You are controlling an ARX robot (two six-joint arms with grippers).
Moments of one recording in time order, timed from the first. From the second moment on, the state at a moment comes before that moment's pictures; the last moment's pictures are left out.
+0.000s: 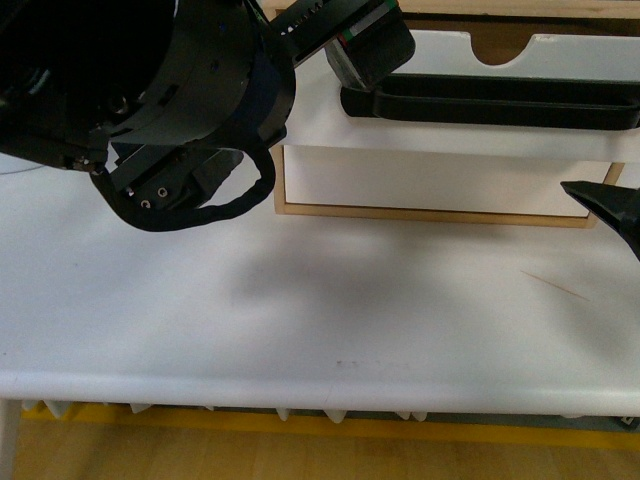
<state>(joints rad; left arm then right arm) -0.59 1.65 0.98 0.34 -0.43 -0.78 0.09 1.41 0.62 0.55 -0.24 -0.78</state>
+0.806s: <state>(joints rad) -0.53 1.93 1.33 0.28 -0.33 -0.74 0.07 1.76 0.97 0.57 -0.17 -0.74</state>
